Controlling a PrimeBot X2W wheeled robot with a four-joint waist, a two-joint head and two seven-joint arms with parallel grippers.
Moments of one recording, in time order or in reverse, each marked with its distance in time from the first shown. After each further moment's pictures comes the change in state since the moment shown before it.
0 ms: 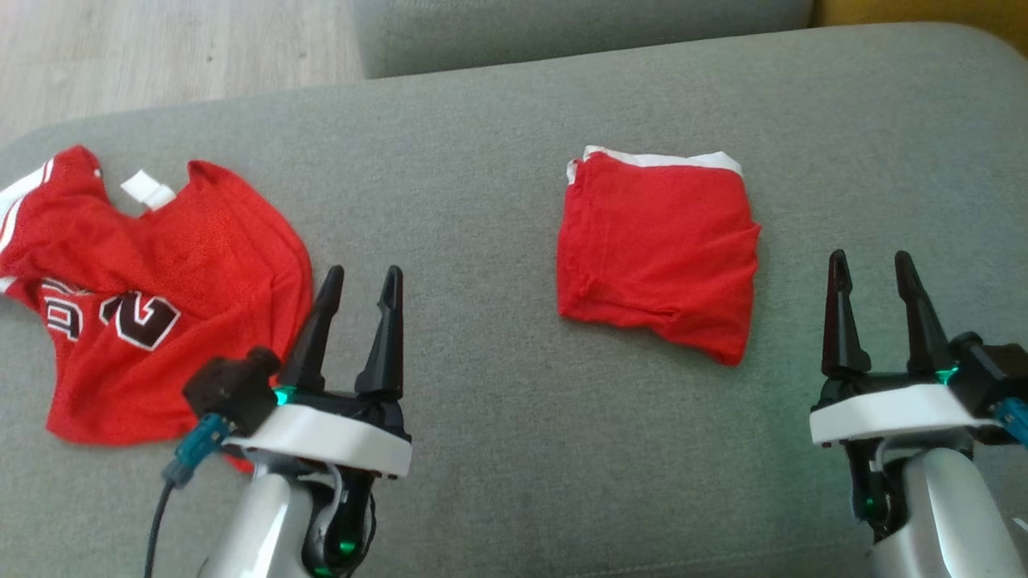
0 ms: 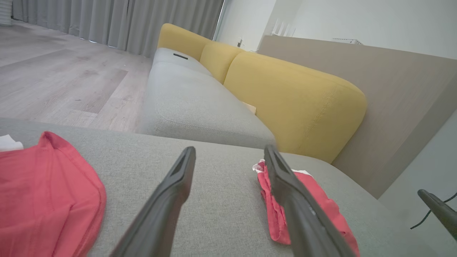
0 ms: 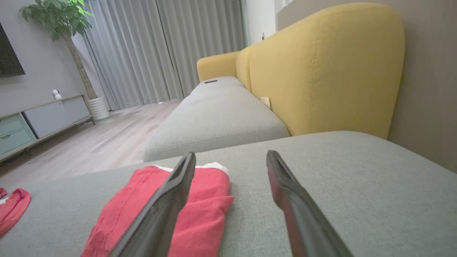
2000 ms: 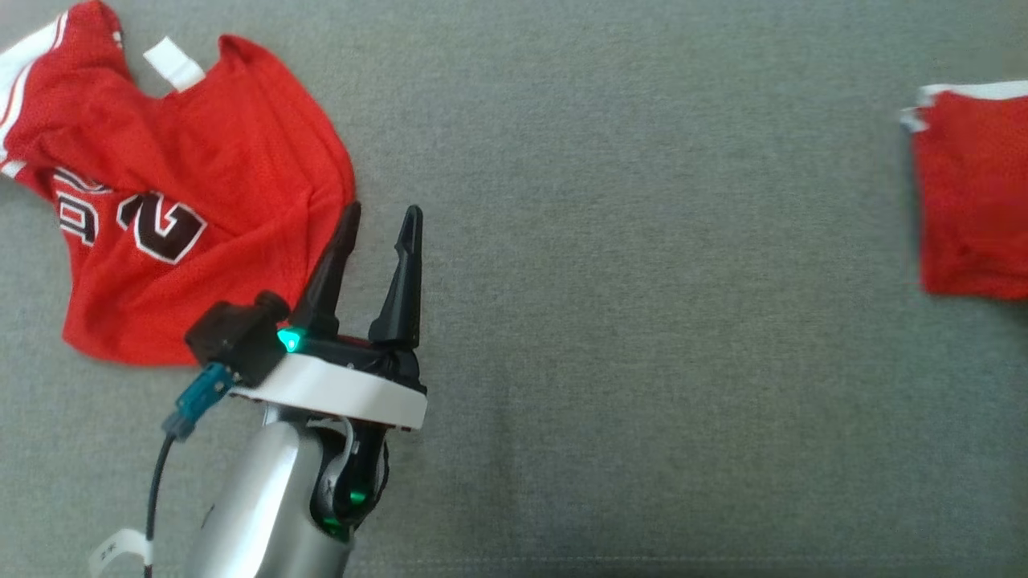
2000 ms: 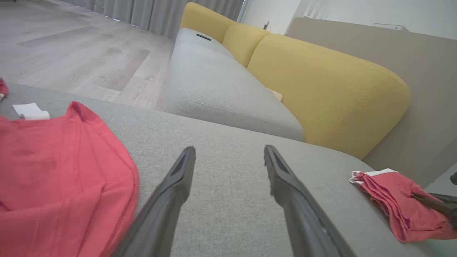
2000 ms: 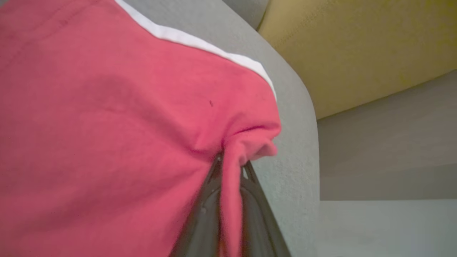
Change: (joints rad) left arm -0.109 -0.001 -0.043 -0.017 -0.019 0.000 0.000; right arm -0.494 -0.640 0.305 0.571 -0.209 0.000 0.324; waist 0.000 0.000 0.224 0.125
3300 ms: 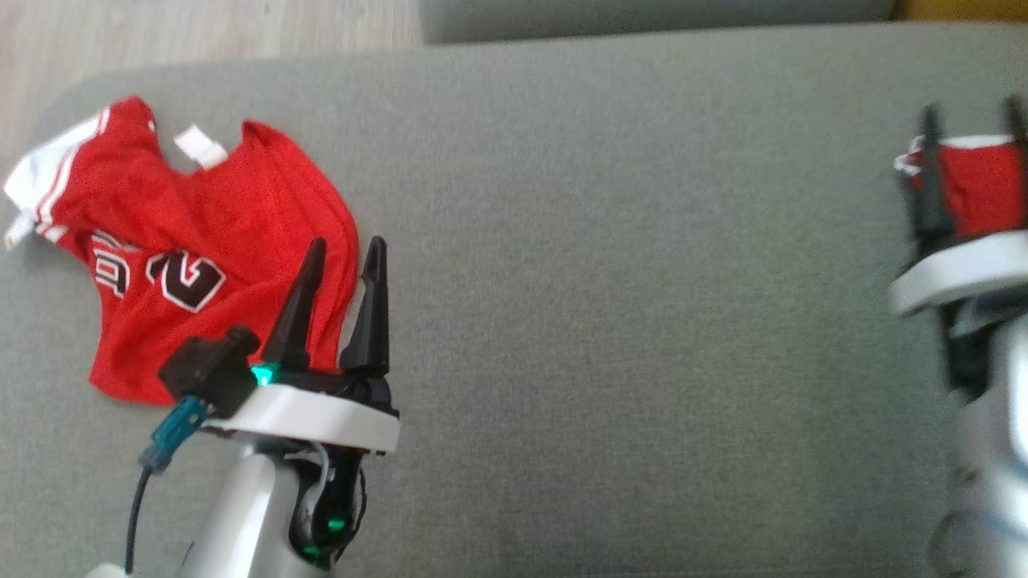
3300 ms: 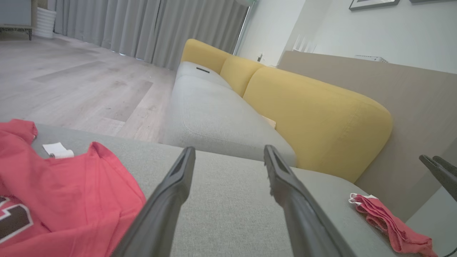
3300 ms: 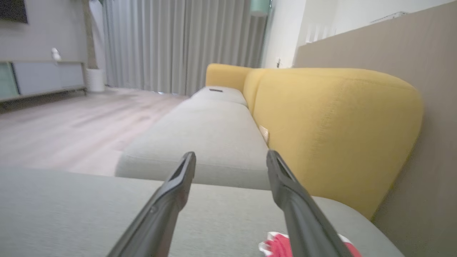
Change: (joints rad) left arm 0.070 -0.001 0.066 -0.001 0.005 0.000 0.000; right arm 0.189 0.468 -0.372 -0.467 0.008 0.000 -0.202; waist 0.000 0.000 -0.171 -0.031
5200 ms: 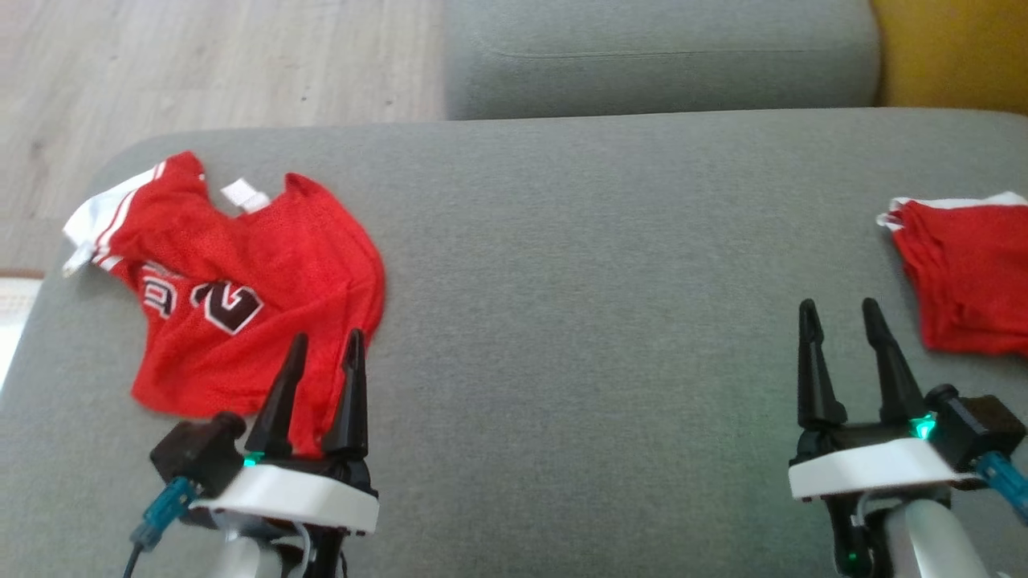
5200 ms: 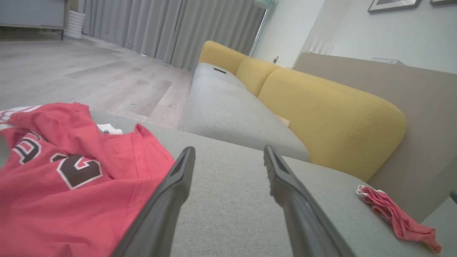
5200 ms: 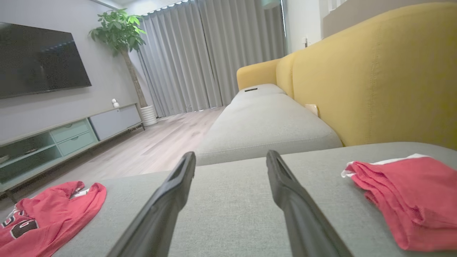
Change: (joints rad) left arm 0.180 0.002 0.060 0.002 0.013 -0.023 0.000; right arm 0.432 0.172 0.140 -0.191 0.256 0.000 -0.127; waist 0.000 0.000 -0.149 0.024
